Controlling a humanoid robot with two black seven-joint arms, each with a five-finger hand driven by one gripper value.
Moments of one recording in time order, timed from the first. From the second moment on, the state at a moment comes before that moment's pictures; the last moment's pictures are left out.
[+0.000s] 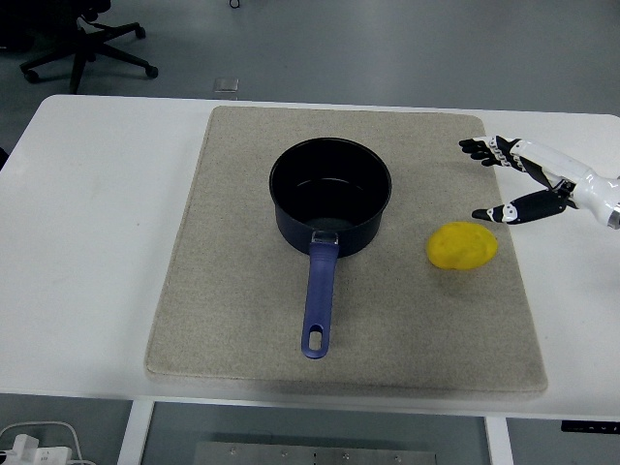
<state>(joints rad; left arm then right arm) 0.00 0.00 -0.04 -0.13 0.03 -0.07 -0.19 0.99 -0.80 0.10 1.18 -0.84 0.03 0.47</state>
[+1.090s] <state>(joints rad) 0.00 0.00 -0.04 -0.13 0.03 -0.07 -0.19 1.04 -0.82 -0.06 1.25 -1.04 0.02 0.47</state>
